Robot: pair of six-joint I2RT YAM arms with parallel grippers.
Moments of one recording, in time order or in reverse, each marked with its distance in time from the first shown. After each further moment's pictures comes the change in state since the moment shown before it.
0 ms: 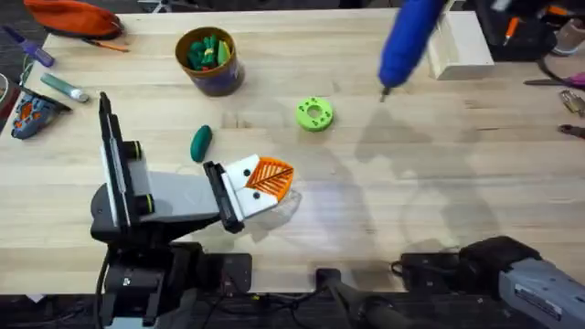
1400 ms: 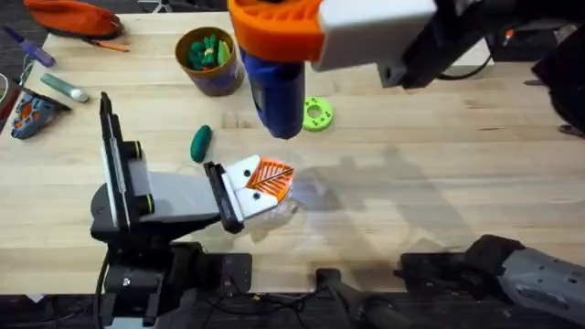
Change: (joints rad) left arm 0.000 0.000 0.000 -0.003 0.004 0.000; right arm 0.402 0.216 -0.007 0.562 -0.568 -0.212
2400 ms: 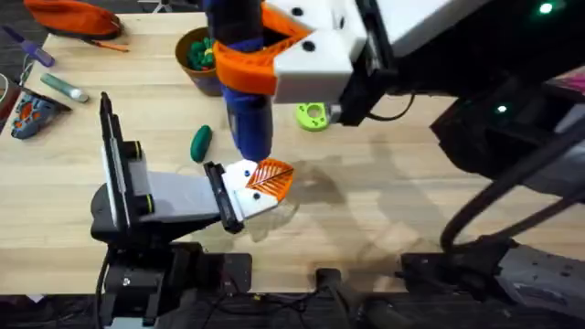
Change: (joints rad) left arm 0.000 0.000 0.000 0.000 0.000 0.000; right arm 0.074 0.083 -0.274 0.517 0.187 0.289
